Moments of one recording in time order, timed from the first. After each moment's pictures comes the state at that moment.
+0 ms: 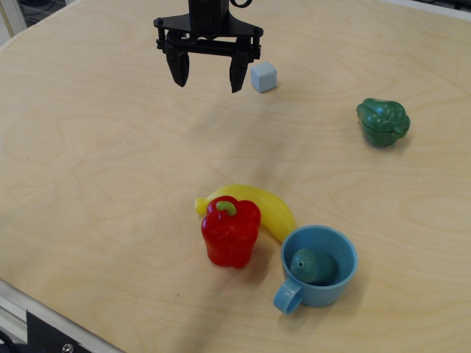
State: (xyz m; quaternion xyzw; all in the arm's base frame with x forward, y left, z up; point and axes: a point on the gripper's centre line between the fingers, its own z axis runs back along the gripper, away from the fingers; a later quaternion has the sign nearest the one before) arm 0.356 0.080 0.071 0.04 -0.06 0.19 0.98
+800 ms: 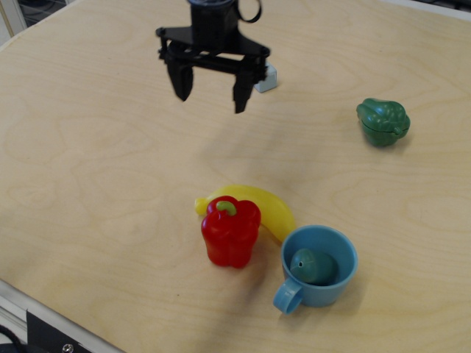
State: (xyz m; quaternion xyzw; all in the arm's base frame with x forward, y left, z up) arm 0.322 0.037 0.087 0.04 -0.06 0.09 0.99
